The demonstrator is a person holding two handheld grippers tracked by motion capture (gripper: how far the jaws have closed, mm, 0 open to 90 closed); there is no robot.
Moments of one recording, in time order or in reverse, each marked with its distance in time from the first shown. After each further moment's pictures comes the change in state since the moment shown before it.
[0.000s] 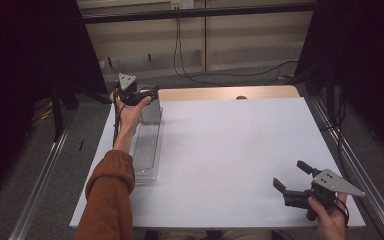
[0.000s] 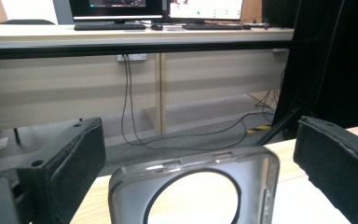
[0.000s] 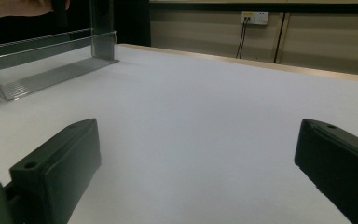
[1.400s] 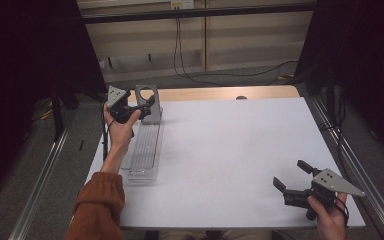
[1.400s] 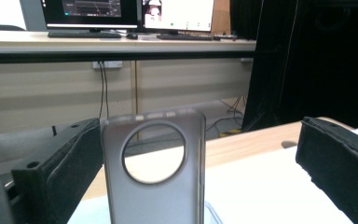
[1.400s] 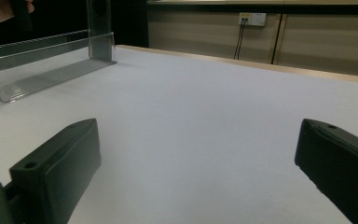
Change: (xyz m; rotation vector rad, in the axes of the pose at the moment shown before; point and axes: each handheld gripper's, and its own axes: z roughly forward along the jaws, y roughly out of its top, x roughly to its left) left arm -0.008 -0.012 -0.064 -0.037 -0.113 -0.015; right arm 0.000 0.001 0.001 -0.004 -0.009 0.006
